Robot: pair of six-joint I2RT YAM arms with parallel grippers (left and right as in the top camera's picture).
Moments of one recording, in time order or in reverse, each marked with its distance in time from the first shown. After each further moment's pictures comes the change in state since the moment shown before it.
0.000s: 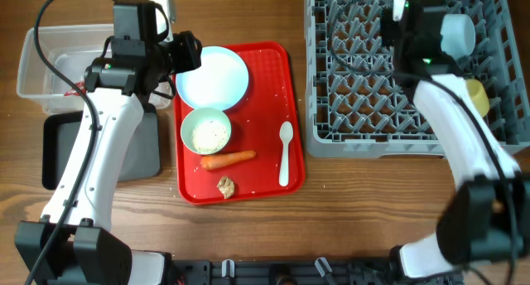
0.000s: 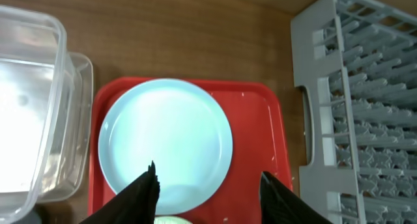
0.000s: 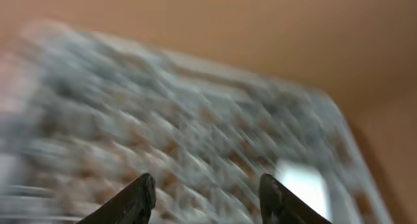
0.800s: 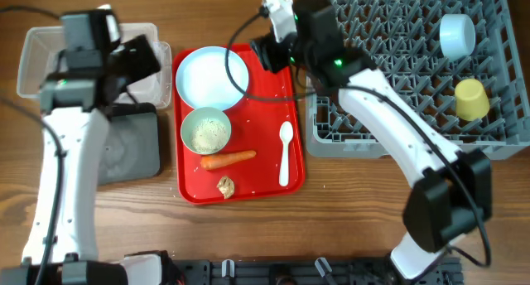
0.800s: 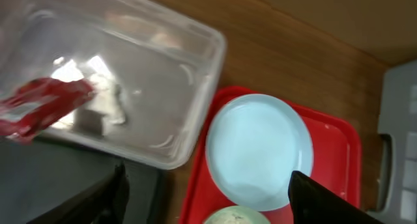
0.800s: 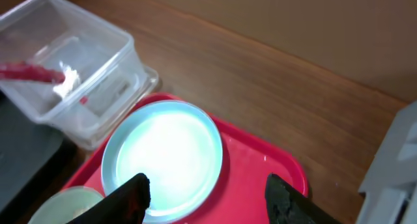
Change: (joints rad) left arm 0.173 -0.113 0.000 -0.145 -0.183 -0.034; right arm 0.396 0.188 0.239 -0.224 -0.402 0.238
